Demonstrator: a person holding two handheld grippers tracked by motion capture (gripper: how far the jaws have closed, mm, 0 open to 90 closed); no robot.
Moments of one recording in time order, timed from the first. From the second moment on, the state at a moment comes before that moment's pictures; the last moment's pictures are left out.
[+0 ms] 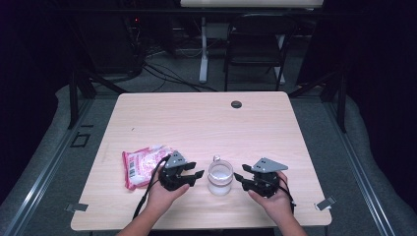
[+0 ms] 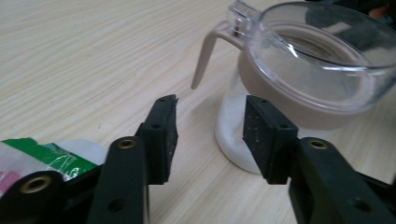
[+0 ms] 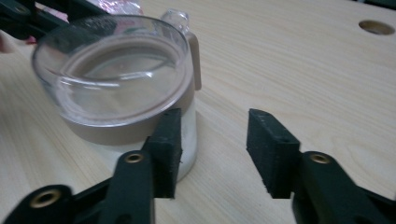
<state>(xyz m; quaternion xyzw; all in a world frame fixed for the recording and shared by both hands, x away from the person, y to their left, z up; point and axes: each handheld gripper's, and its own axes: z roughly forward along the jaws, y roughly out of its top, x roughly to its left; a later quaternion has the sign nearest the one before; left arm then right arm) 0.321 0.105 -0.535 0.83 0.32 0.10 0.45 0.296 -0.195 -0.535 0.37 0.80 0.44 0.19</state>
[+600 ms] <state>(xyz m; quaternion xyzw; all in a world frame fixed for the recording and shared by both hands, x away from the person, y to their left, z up) 0.309 0.094 -0.524 0.84 0.30 0.11 0.44 0.288 -0.186 -0.528 0.34 0.82 0.43 0.13</state>
